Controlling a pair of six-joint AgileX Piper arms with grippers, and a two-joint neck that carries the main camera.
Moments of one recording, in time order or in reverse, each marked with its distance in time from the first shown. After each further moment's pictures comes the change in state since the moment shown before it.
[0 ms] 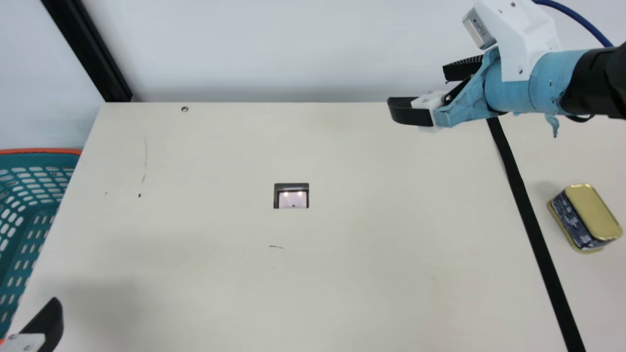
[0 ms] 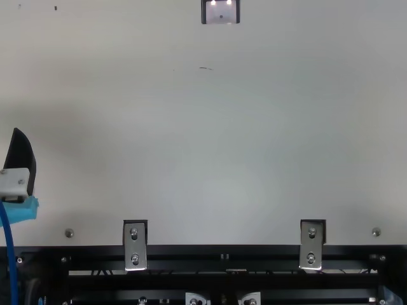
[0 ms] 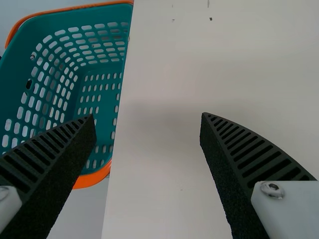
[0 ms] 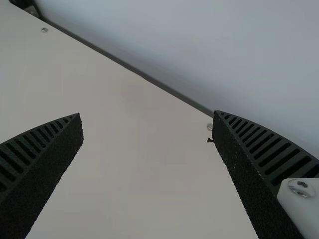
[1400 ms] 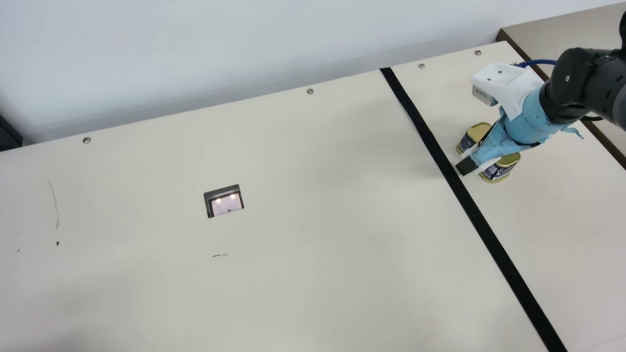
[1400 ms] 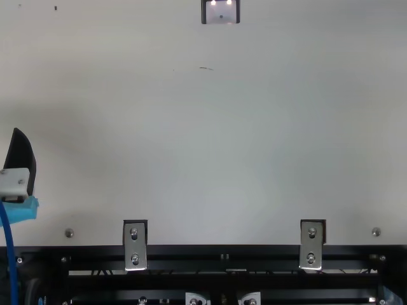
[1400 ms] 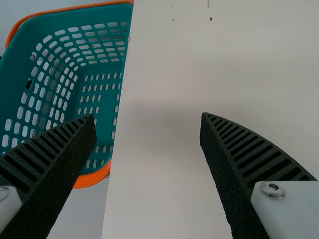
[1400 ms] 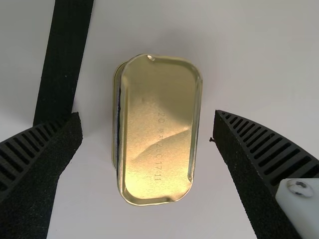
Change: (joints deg) left arm 0.0 0.0 0.0 0.0 0.0 0.0; right arm -24.2 3.1 13.5 -47.9 -0.9 24.0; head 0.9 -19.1
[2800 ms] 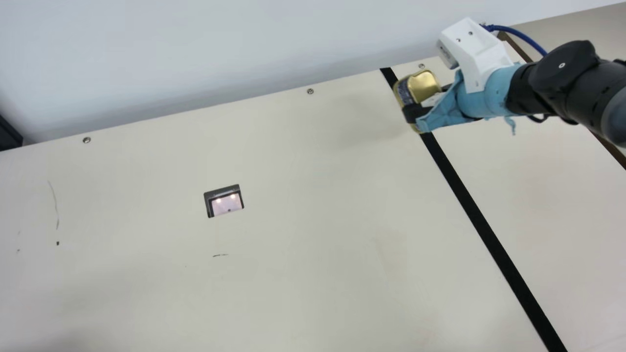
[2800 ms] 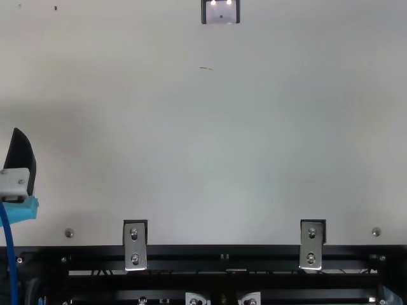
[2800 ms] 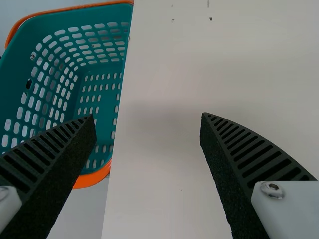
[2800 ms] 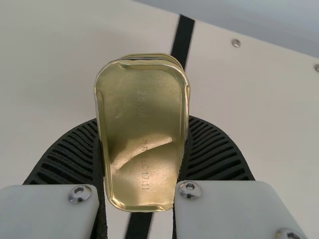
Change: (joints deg) left arm 0.0 0.0 0.0 0.0 0.0 0.0; right arm 5.9 -5.3 1.7 28.4 -9.9 -16.2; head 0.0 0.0
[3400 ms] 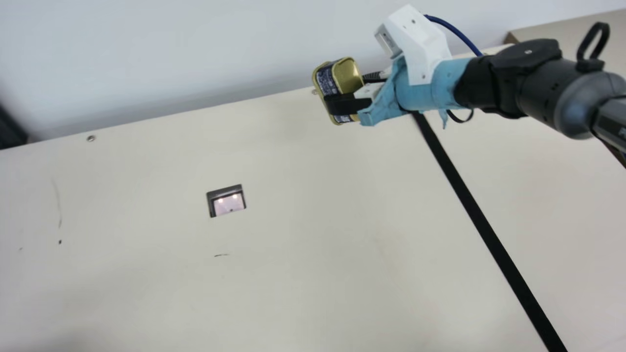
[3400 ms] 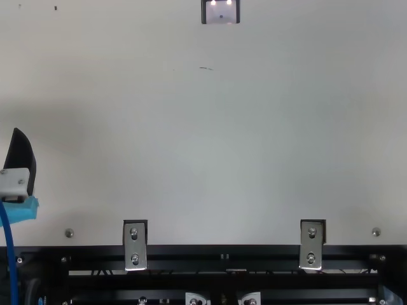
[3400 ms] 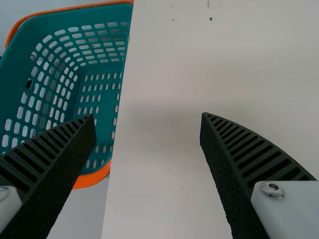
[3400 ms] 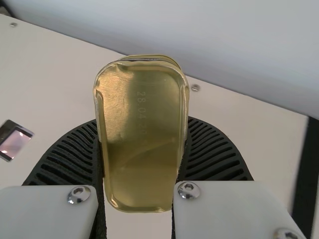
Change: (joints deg) left arm 0.0 0.0 0.0 0.0 0.0 0.0; right arm 8.1 2.8 -0.6 37.9 6.8 -26.9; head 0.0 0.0
